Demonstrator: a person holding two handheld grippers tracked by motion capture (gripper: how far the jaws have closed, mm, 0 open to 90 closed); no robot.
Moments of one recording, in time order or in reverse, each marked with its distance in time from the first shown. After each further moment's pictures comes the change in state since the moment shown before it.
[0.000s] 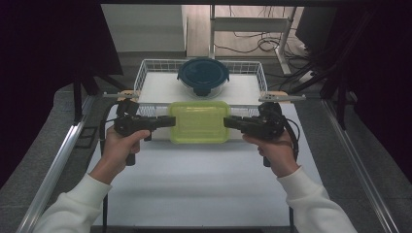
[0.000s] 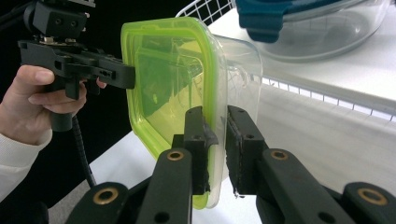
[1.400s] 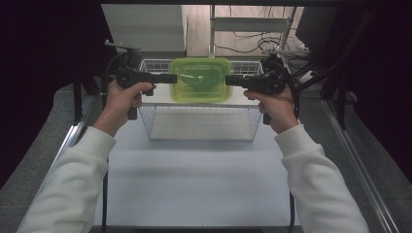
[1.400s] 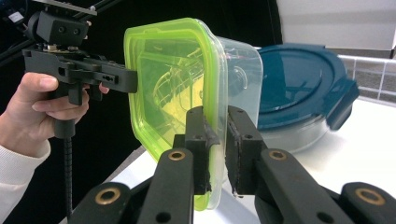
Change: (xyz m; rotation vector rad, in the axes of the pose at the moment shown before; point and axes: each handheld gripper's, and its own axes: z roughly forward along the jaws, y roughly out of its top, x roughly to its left) left arm 0.022 0.104 0.005 -0.014 0.005 0.018; right arm -0.031 0.092 0.011 -0.051 -0.012 0.001
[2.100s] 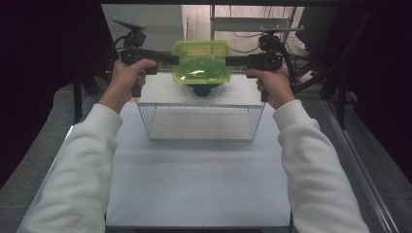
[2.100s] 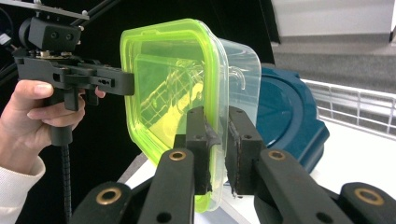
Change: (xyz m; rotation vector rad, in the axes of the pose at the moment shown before) left arm 0.027 0.045 0.019 0.029 0.015 -0.065; right arm -0.035 0.042 0.022 0.040 -0.006 0.107
